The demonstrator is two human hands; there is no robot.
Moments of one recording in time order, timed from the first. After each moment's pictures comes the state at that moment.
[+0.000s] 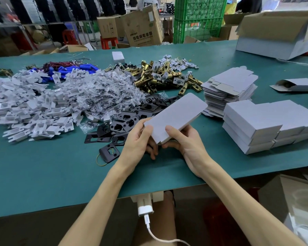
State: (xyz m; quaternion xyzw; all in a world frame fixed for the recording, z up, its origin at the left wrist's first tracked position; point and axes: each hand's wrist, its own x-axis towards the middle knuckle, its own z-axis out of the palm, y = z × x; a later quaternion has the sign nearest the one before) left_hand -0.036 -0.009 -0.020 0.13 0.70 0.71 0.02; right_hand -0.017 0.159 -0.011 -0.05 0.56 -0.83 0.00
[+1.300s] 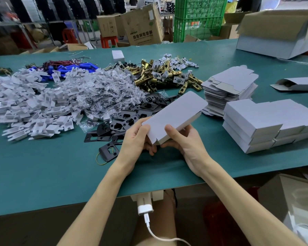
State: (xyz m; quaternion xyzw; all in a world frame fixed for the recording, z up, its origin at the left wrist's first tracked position) left_hand -0.039 -0.010 -0.021 0.10 0.67 0.74 0.02; right_hand -0.013 0.157 -0.007 -0.06 0.57 -0.82 0.00
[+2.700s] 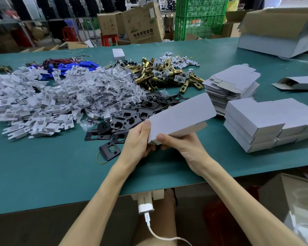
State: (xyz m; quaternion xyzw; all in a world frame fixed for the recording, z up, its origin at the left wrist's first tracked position) left_hand -0.036 -0.008 -0.024 0.11 0.75 0.66 -0.02; right_hand -0.012 0.157 -0.011 -0.12 0.63 -0.77 0.02
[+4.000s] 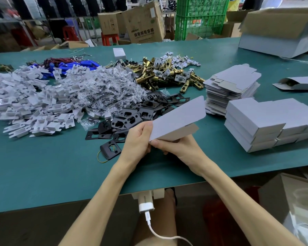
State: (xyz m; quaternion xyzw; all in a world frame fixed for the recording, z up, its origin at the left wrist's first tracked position) left_hand -0.044 -0.009 -0.030 0.07 0.72 0.69 -0.01; right_hand -0.011 0.152 -0.013 -0.14 0.70 -0.70 0.02
